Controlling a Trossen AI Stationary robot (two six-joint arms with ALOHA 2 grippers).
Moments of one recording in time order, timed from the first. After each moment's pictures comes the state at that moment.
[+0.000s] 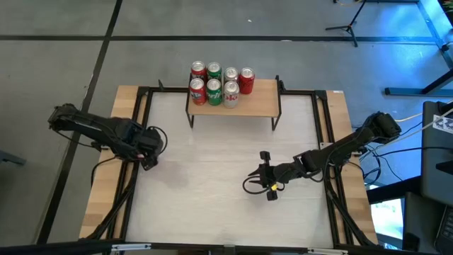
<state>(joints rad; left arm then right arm) -0.23 0.98 0.92 -1.50 -0.05 -0.89 0.42 1.40 0.73 0.06 0.25 0.07</state>
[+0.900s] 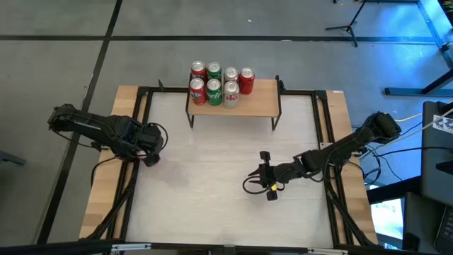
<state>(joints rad) -0.20 0.98 0.95 -1.50 -0.15 -0.90 0.42 1.40 0.73 0.06 0.25 0.07</state>
